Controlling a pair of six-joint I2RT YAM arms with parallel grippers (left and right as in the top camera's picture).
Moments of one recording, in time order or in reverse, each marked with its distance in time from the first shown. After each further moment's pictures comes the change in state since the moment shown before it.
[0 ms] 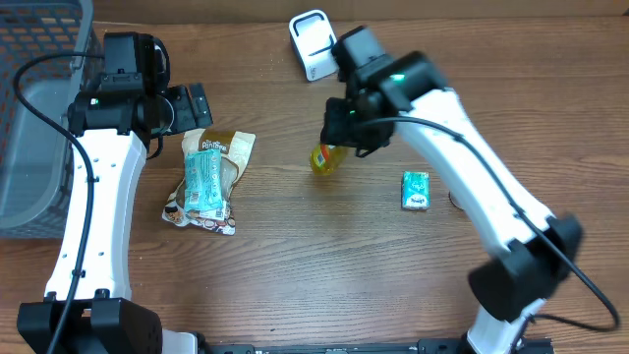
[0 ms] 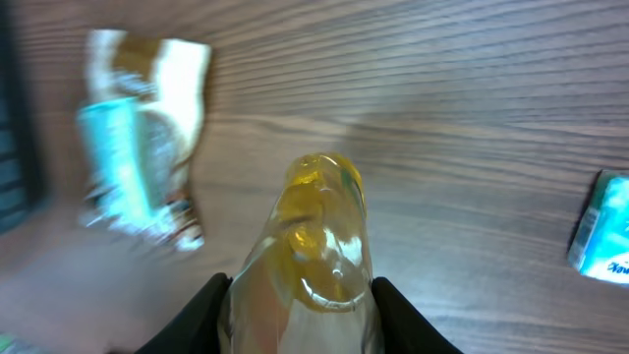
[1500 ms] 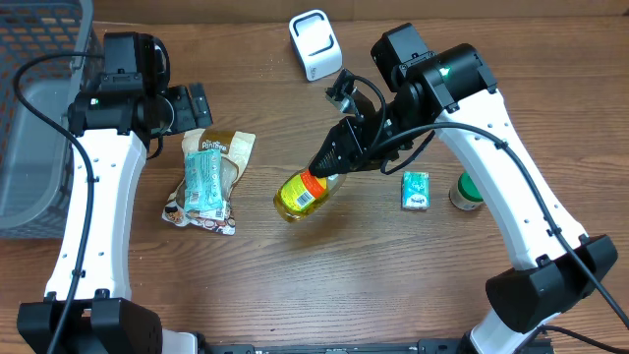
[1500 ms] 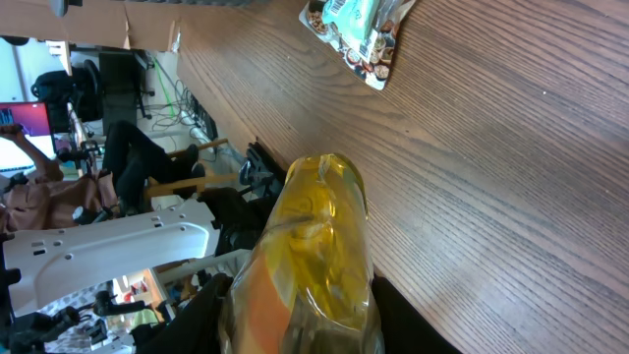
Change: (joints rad) left arm 0.000 0.000 0.000 0.000 0.000 0.000; right arm -0.088 -0.083 0.001 -0.235 -0.630 -0.520
